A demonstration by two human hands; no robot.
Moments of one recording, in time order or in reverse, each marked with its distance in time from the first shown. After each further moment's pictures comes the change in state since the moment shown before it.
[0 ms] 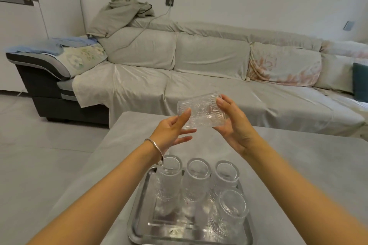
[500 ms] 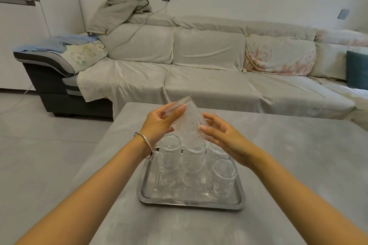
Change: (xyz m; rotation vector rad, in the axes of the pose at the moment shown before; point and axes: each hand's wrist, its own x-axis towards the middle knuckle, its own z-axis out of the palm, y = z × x) left_hand -0.068 0.002 0.001 0.041 0.095 0.121; right_hand -0.090 0.022 -0.005 -0.473 -0.216 0.086
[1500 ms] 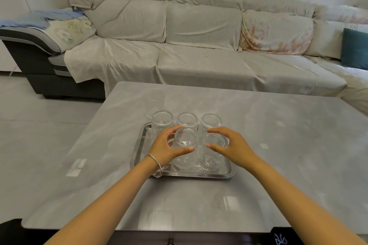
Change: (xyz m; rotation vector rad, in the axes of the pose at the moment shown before) left_hand -0.038 -0.129 0.013 0.383 -0.086 0.011; right_hand -0.048 0.092 -0.025 -0.679 0.201 -0.014
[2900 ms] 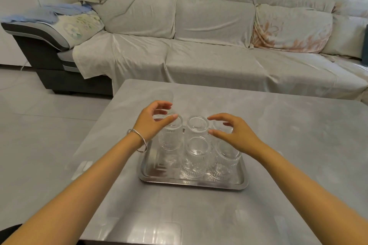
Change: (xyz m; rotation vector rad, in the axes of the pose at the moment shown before) left_hand 0.049 0.023 -0.074 0.052 0.177 0.081; right_hand 0.051 -0.027 -0.008 0.097 -0.063 -0.058
